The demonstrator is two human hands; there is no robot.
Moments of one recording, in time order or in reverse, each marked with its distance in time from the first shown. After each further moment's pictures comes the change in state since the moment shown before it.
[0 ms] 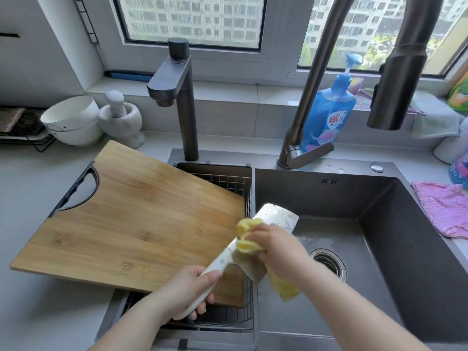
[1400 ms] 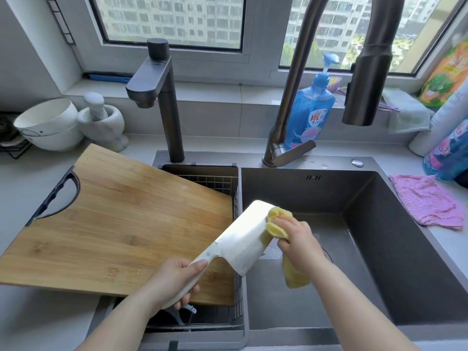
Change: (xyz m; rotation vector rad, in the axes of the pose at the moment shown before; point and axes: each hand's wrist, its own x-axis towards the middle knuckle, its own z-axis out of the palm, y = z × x) left_hand 0.006 0.007 -0.006 -0.012 0.092 0.007; right_hand -0.023 0.042 -0.005 0.092 0.171 0.362
